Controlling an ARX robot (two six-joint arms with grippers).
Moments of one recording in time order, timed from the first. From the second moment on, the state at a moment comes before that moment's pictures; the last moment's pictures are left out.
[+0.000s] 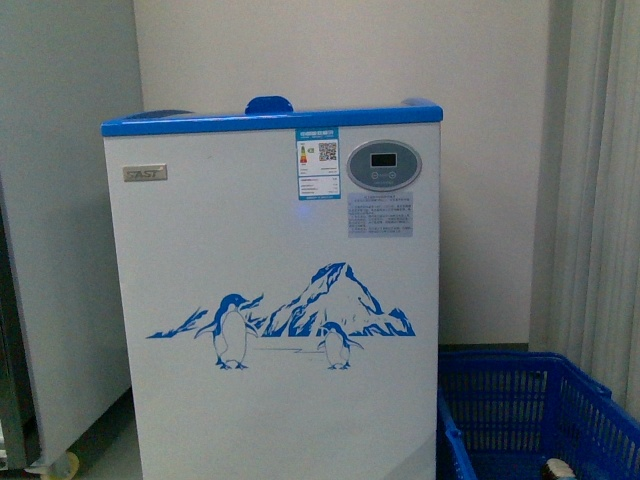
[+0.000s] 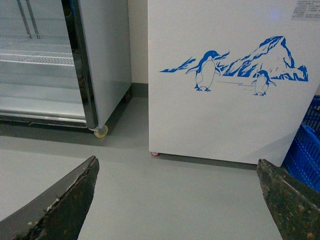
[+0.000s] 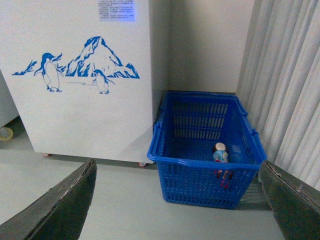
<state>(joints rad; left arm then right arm) 0.00 0.00 0.02 0.00 0.00 0.00 0.00 0.00 0.02 0.00 0.00 0.00</state>
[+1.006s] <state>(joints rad) 0.00 0.00 0.02 0.00 0.00 0.00 0.00 0.00 0.02 0.00 0.00 0.00</state>
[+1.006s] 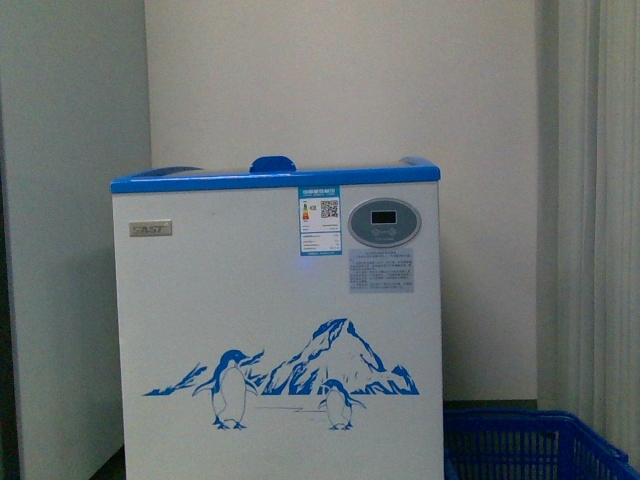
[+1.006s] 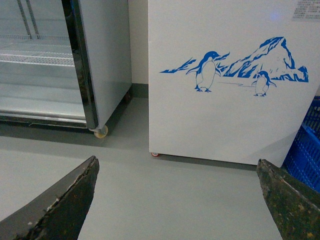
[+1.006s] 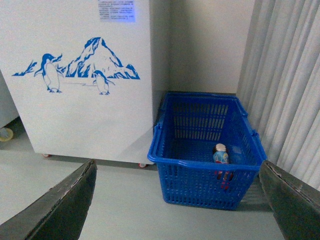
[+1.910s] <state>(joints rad) 0.00 0.00 0.02 0.00 0.00 0.00 0.00 0.00 0.02 0.00 0.00 0.00</state>
